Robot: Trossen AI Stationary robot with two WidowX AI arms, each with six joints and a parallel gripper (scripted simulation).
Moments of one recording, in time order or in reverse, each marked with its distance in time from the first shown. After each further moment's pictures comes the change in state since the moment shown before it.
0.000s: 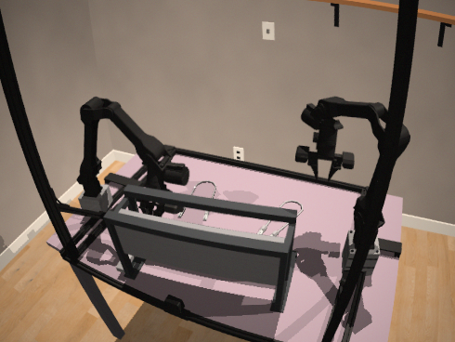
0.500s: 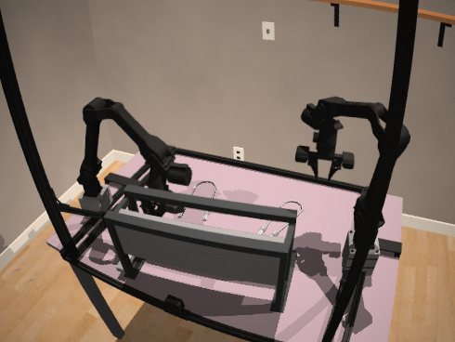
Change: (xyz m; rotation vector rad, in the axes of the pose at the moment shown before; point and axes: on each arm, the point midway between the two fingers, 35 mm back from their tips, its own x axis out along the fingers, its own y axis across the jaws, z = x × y) left arm 0.000 -0.001 0.002 0.061 0.062 0.015; right arm 0.000 0.000 0.000 0.000 0.000 0.000
